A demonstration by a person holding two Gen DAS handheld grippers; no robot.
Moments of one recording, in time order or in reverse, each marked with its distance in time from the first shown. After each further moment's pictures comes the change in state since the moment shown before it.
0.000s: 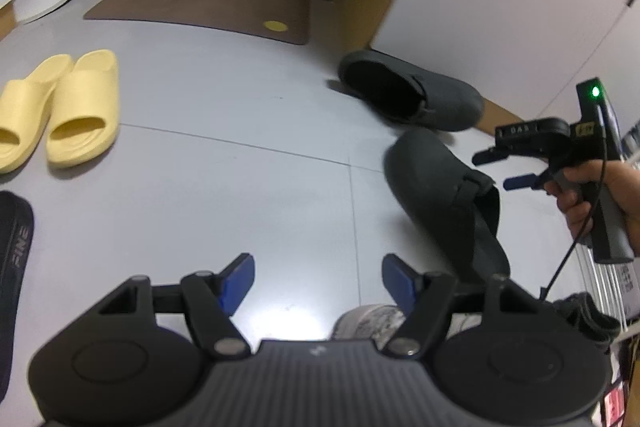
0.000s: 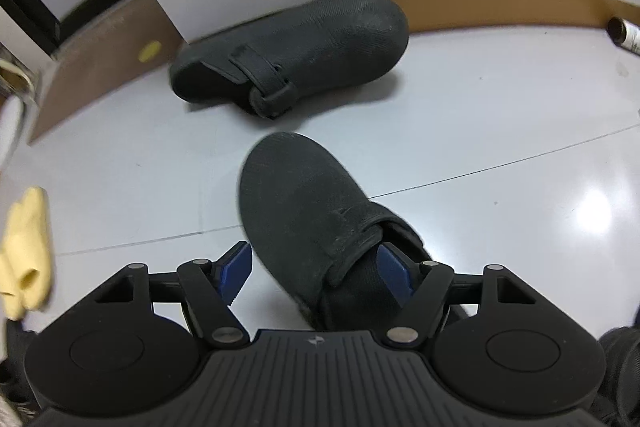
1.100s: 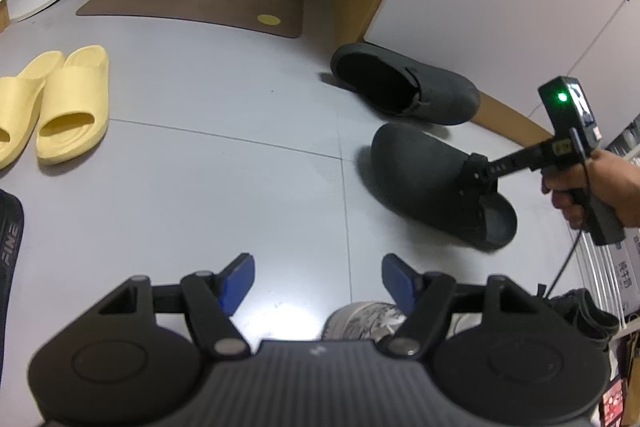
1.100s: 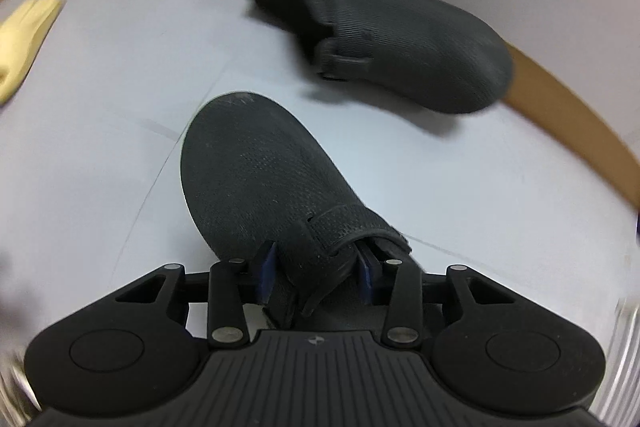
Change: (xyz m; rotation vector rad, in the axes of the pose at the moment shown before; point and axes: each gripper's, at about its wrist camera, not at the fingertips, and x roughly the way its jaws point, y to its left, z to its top) left arm 0.011 -0.013 -0.005 0.014 0.025 -0.007; right arm 0.027 0.035 -0.002 -0.704 0.096 -0.052
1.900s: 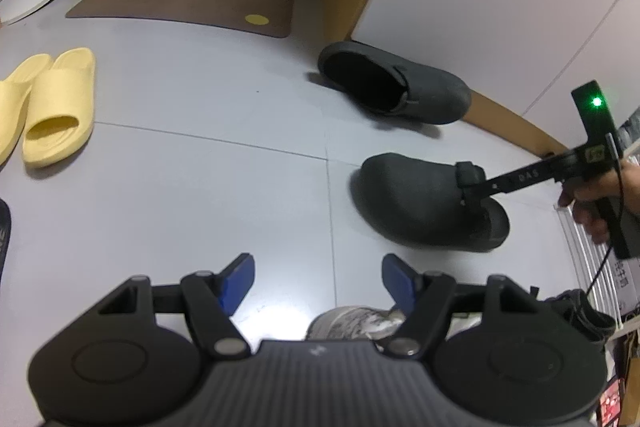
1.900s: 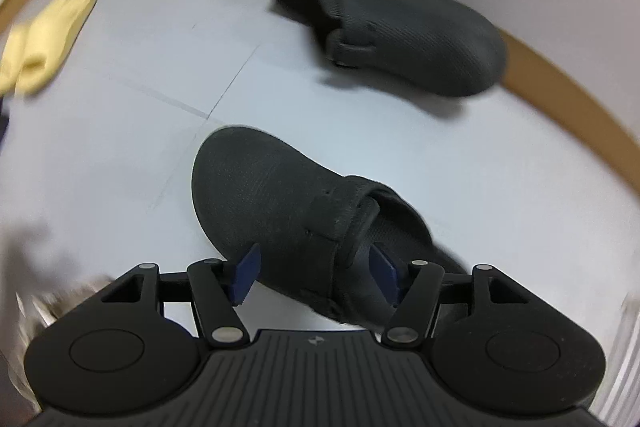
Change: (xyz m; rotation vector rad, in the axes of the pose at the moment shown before) left arm 0.005 -0.013 0.002 0.017 -0.001 -0.025; right arm -0.033 -0.026 -0.038 0.165 -0.012 0.093
